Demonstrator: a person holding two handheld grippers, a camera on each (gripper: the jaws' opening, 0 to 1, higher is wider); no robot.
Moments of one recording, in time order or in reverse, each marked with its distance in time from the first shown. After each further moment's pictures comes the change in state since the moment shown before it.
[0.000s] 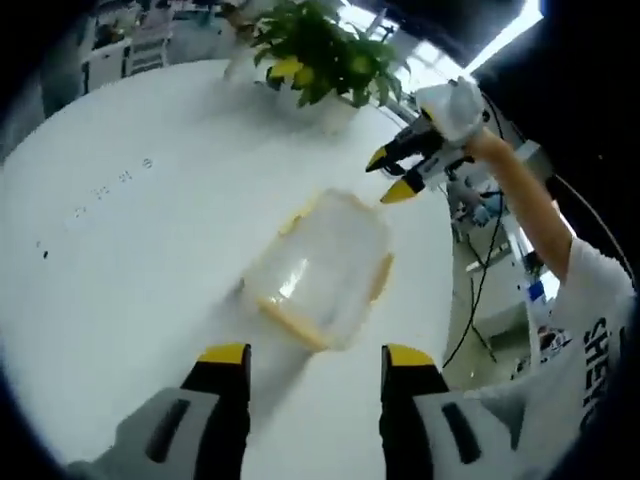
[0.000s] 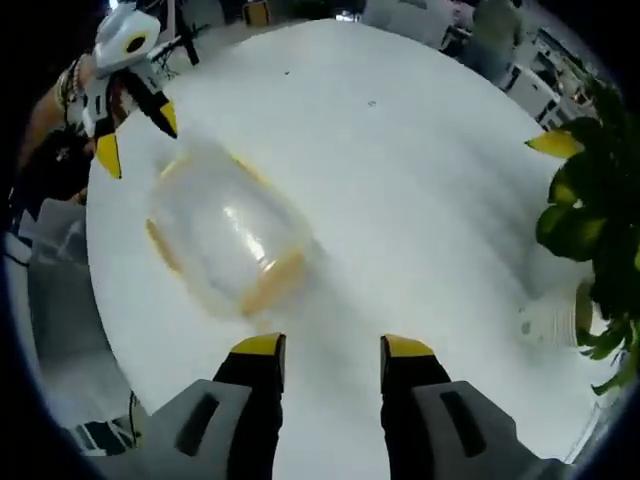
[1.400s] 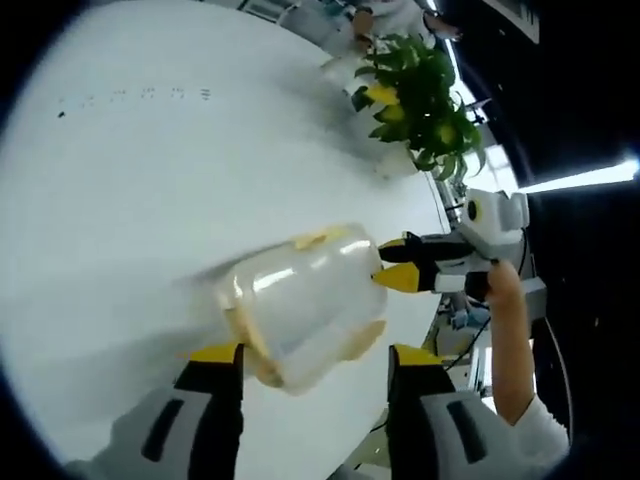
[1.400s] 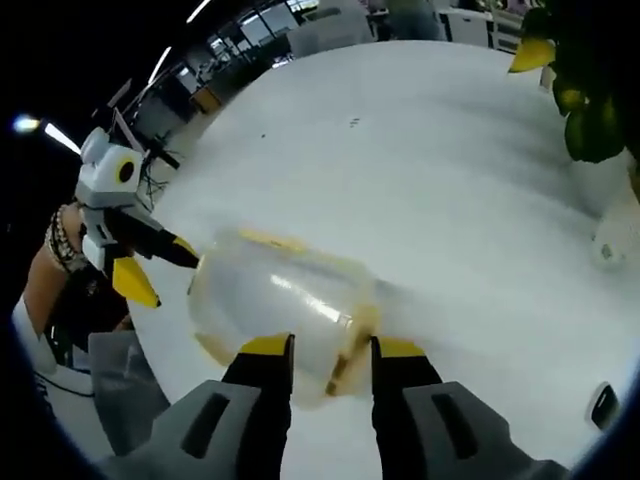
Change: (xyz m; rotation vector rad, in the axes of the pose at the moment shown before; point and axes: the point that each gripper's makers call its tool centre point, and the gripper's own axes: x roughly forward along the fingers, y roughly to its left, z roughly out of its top) left arm 0.031 -0.004 0.005 -0.467 -0.025 0.000; right arm 0.030 0.054 0.030 0.389 -0.116 0.199
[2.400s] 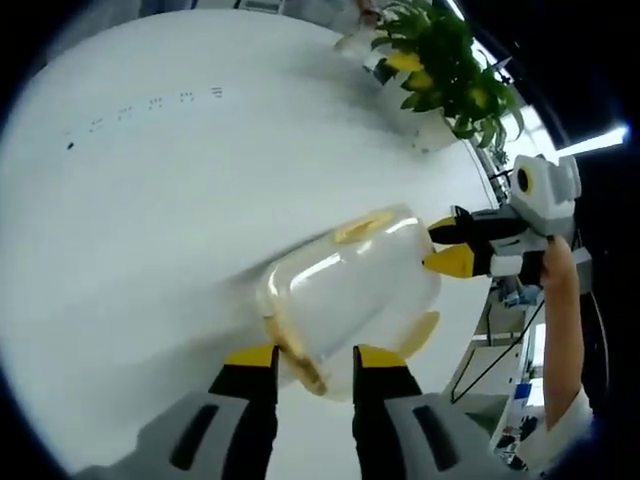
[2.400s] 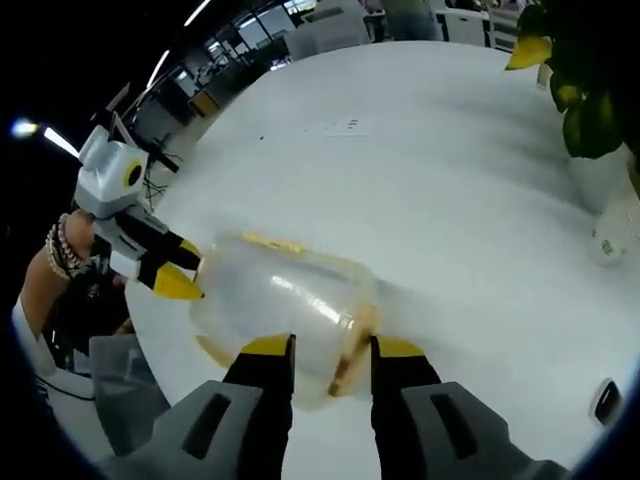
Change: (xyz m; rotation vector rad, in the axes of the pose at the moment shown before) left arm 0.010 0.022 -0.004 0.095 0.065 0.213; right arm 0.001 -0.002 0.000 0.012 -0.012 0.003
